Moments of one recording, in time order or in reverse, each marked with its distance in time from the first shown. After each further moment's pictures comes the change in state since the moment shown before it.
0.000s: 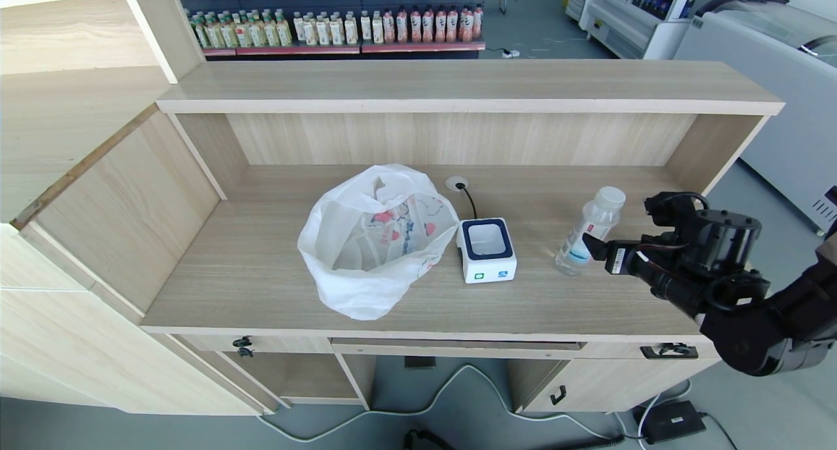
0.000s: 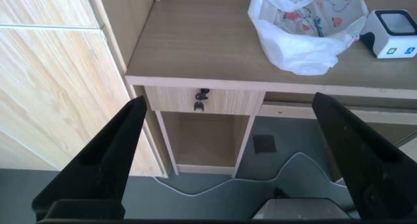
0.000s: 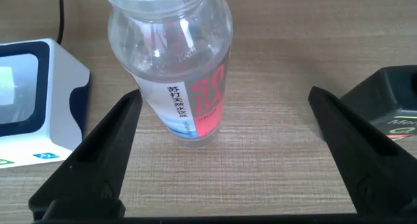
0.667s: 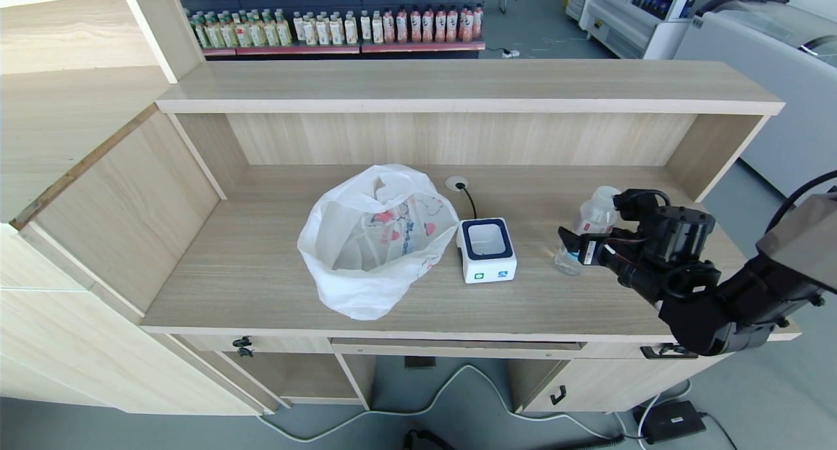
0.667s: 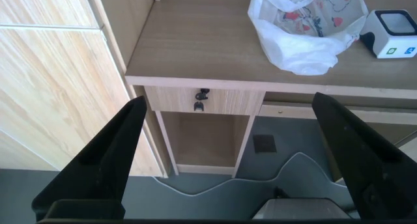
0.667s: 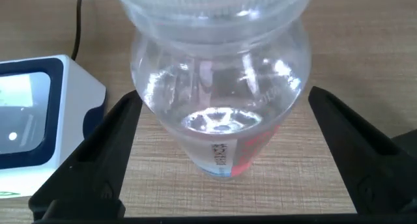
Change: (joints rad) left arm 0.000 0.000 0.000 0.000 0.000 0.000; right arm 0.043 0.131 -0.160 -0.002 0.008 0.018
